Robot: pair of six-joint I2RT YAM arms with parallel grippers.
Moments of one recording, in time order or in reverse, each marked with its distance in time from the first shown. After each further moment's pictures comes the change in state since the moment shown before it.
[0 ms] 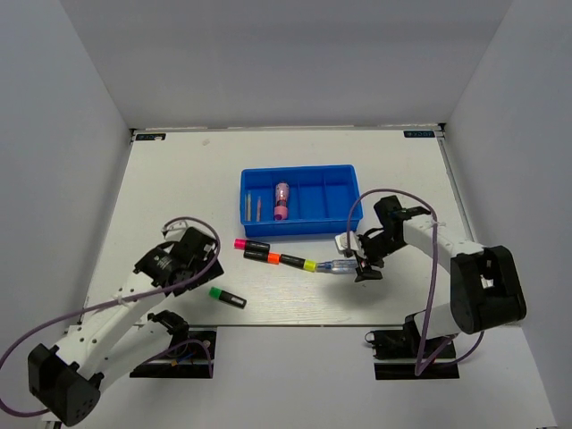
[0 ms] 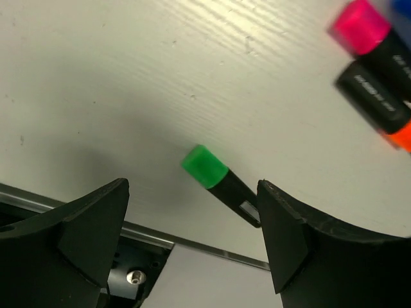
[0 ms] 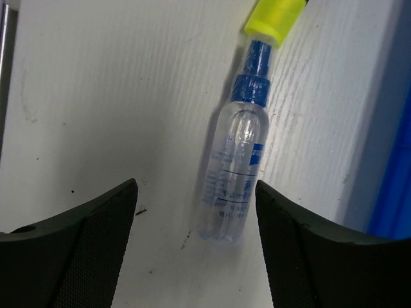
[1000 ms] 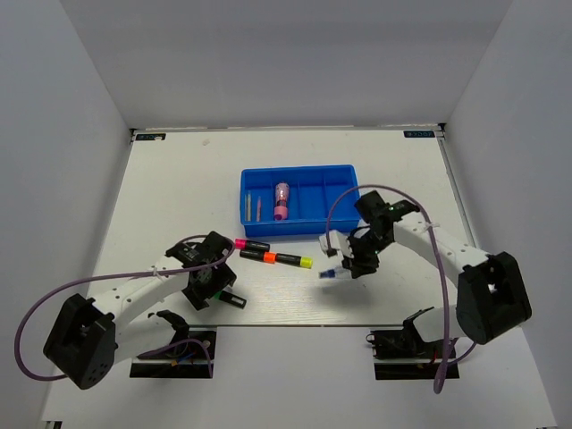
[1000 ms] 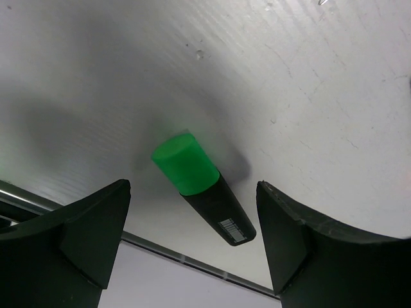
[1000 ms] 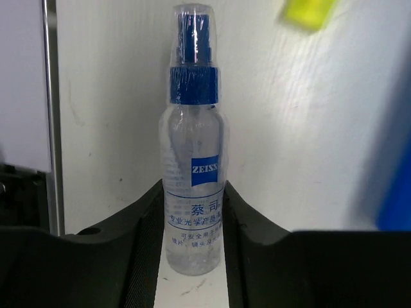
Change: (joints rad) left arm -0.019 0.249 -0.139 0.142 0.155 -0.341; right arm 0.200 -0.034 0.061 -0.080 0.239 0.284
